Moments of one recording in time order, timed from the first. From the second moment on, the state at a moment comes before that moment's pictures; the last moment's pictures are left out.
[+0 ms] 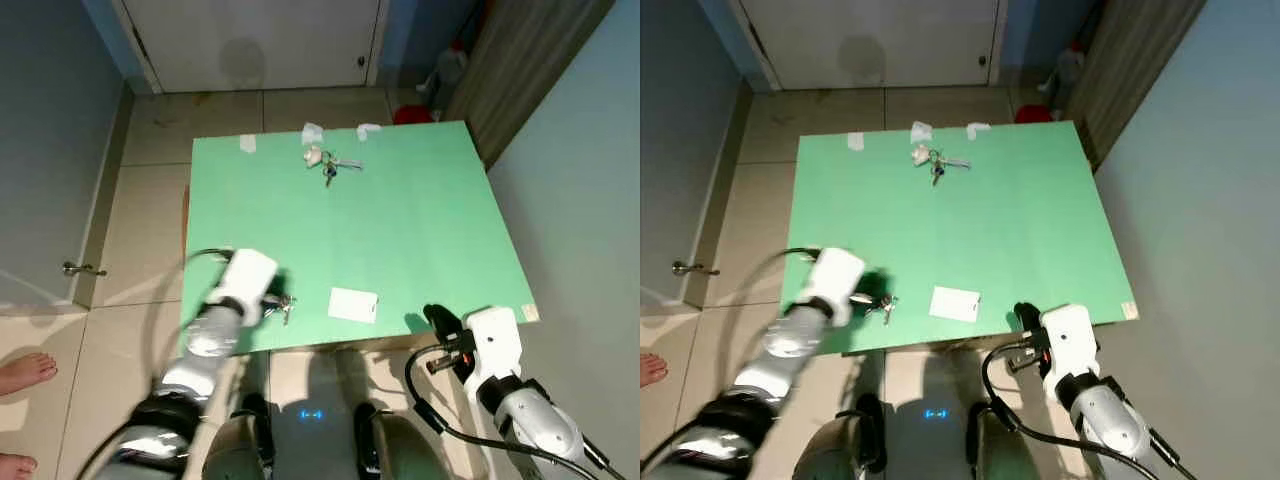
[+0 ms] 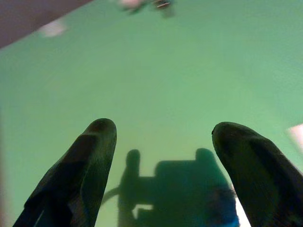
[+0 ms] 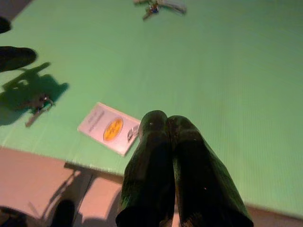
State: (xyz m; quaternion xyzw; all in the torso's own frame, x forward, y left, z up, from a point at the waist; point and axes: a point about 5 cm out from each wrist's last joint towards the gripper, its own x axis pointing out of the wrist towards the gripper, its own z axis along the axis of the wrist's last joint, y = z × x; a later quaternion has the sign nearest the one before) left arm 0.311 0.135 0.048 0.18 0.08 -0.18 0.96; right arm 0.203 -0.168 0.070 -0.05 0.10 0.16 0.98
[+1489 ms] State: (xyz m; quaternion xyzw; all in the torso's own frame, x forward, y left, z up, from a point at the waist) left arm 0.303 0.131 0.020 0.21 0.12 -0.19 0.95; right arm 0.179 -0.174 0.079 -0.05 0.13 0.15 0.98
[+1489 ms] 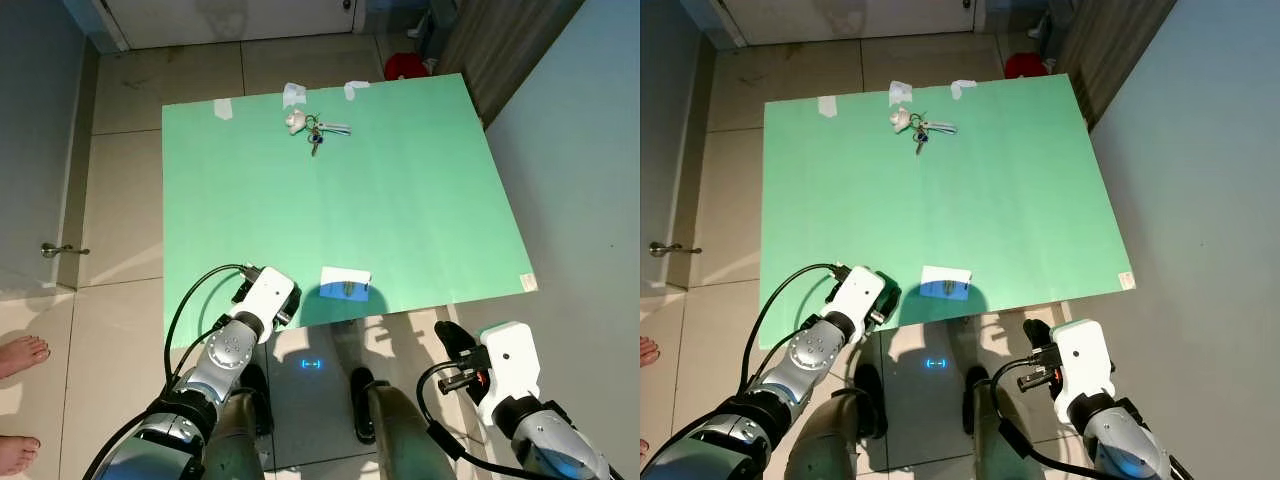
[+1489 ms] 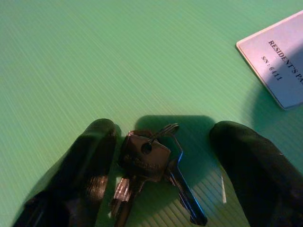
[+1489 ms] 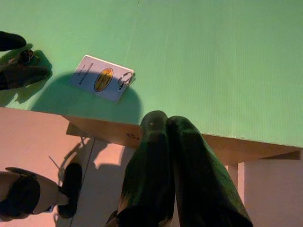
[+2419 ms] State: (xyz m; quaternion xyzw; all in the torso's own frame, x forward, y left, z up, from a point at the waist) left arm 0.304 0.136 0.022 0.22 0.11 -0.17 0.95; right arm 0.181 -0.176 0.080 -0.06 0.14 0.16 0.98
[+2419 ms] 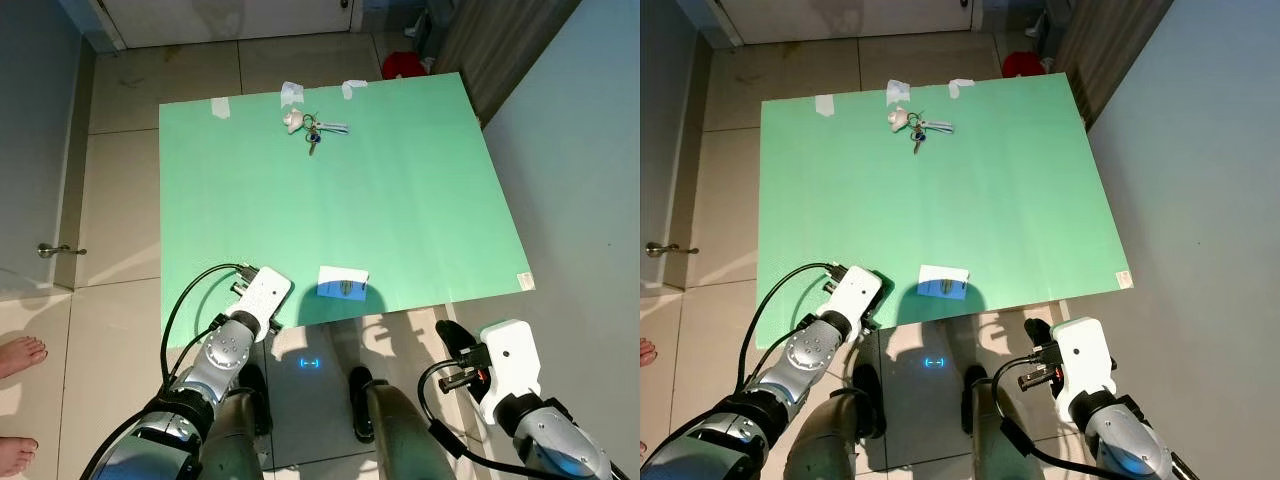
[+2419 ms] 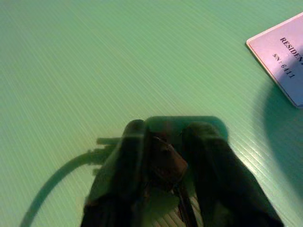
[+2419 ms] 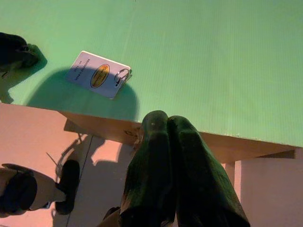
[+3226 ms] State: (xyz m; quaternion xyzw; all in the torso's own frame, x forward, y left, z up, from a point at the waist) left arm 0.312 0.143 0.040 0.19 0.07 -0.14 0.97; right arm 0.185 -0.174 0.080 -0.06 0.14 0.16 0.98
